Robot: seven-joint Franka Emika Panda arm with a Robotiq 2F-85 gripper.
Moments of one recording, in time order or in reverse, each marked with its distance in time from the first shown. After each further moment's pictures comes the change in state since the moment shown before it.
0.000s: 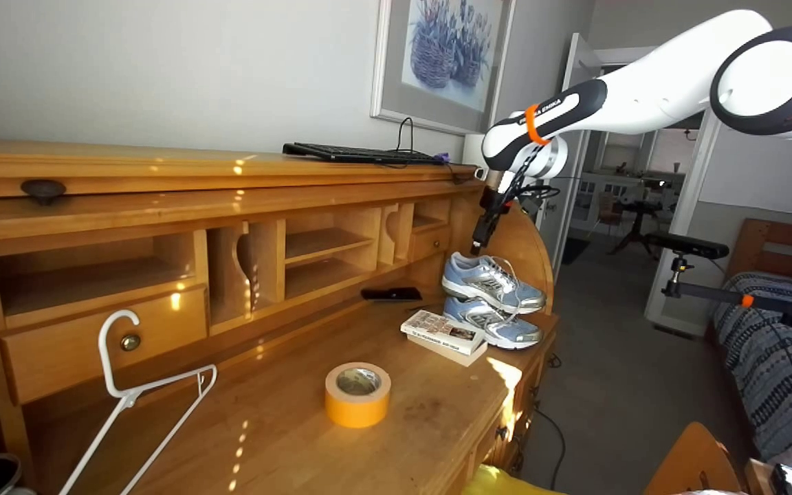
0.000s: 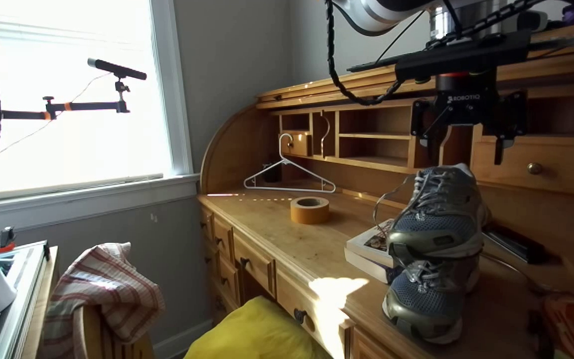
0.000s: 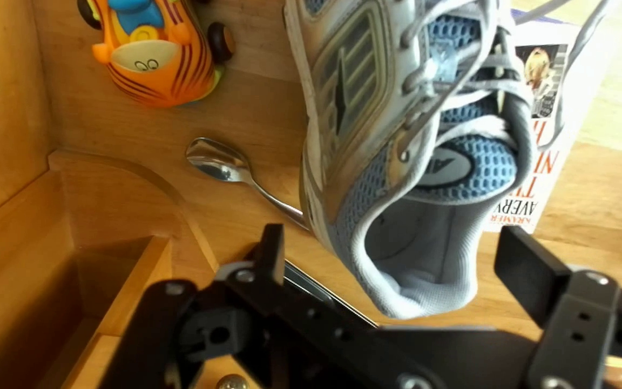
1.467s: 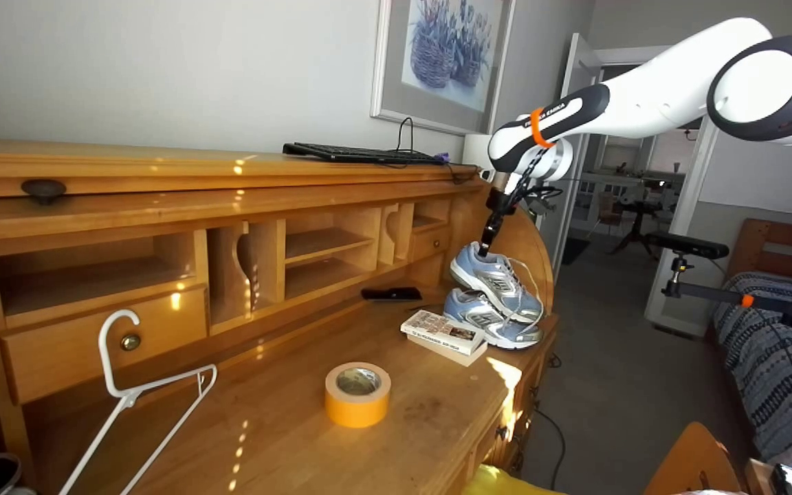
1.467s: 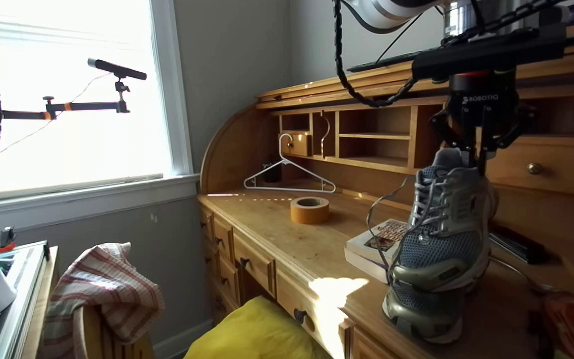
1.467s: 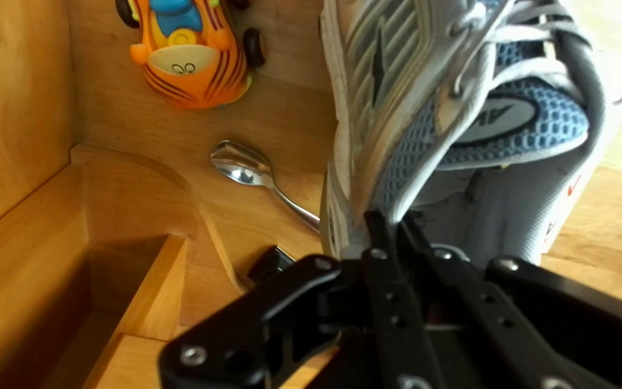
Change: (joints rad) arm -0.041 0.023 0.011 0.029 0.003 0.000 -0.089
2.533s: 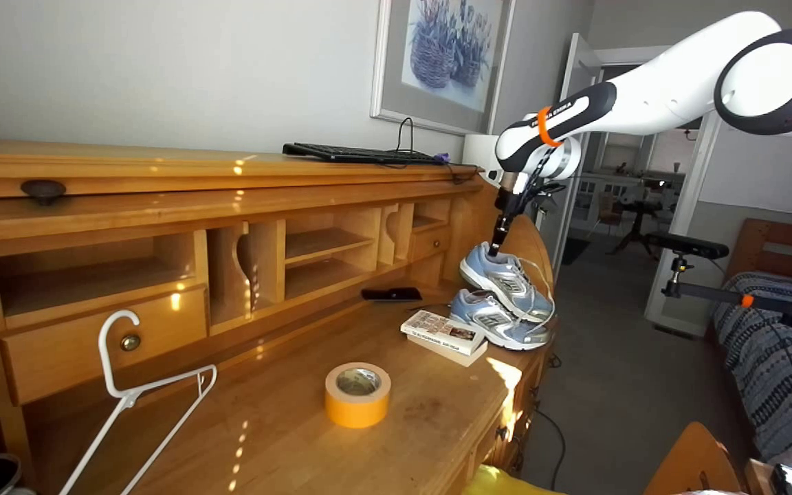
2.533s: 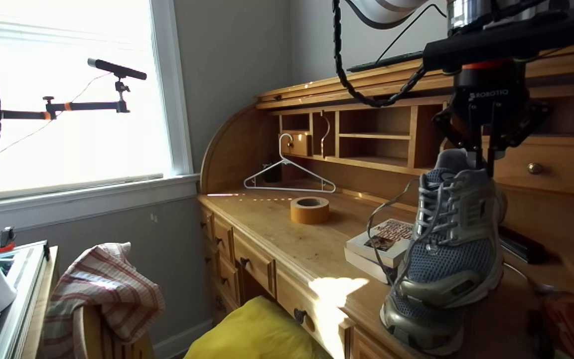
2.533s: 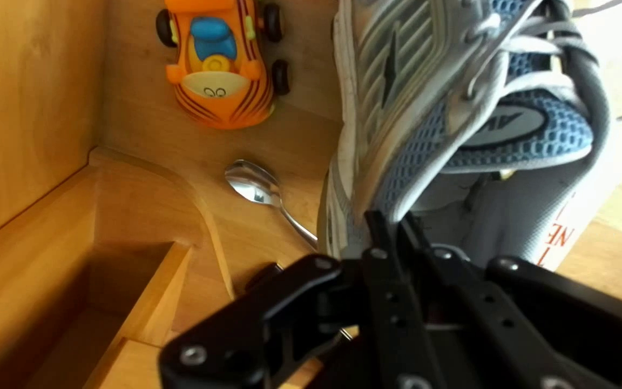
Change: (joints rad) arm -0.008 -0.029 -0.022 -0.038 -0.014 0.001 -0.124
